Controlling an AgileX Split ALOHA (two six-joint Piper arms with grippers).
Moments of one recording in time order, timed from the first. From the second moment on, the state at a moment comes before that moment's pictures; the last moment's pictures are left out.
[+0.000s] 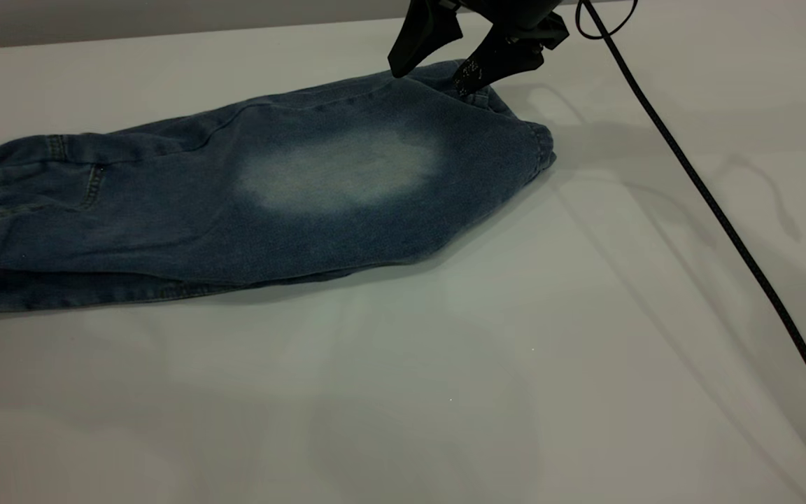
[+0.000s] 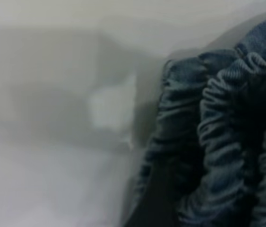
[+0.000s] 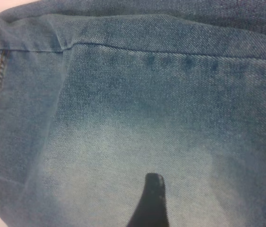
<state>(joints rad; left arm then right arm) 0.47 1.99 -0.78 -1.39 0.43 1.31 0.31 2.41 -1.77 0.94 0.79 -0.69</state>
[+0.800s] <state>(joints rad) 0.39 2.08 -0.82 -1.39 0.45 1.26 0.31 2.41 -1.77 0.95 0.84 -0.69</state>
